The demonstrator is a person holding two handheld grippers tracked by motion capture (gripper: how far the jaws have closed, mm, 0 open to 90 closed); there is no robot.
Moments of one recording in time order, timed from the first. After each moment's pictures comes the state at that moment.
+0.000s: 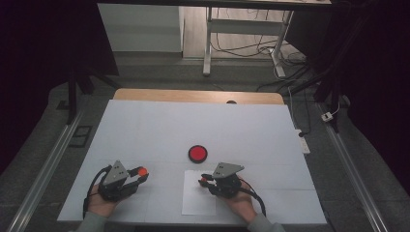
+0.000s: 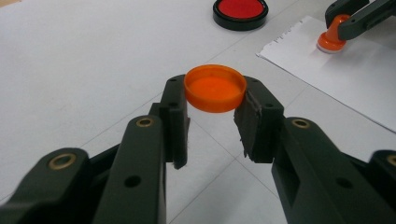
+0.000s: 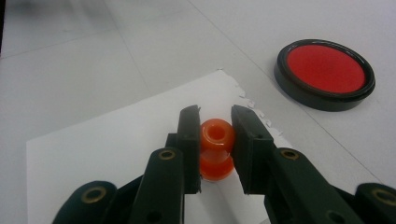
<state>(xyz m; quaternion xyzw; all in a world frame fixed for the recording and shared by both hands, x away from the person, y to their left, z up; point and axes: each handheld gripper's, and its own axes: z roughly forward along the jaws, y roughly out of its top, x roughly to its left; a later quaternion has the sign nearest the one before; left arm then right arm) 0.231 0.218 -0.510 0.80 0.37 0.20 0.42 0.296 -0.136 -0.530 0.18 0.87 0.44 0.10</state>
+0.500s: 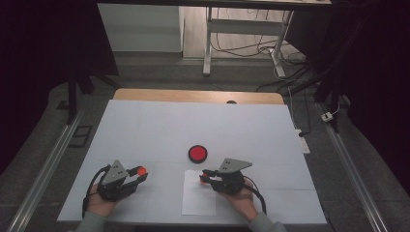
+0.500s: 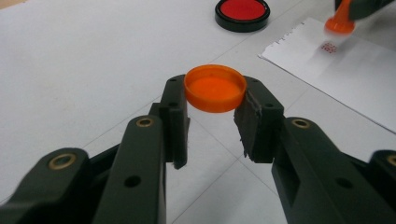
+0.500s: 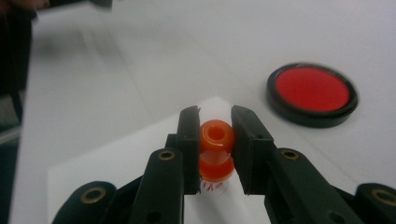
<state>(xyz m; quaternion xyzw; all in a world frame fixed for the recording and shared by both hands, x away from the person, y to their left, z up) 0.231 0.220 -0.510 0.80 0.38 0.20 0.42 0.302 -0.147 -0.519 0.21 0.84 0.50 0.08</state>
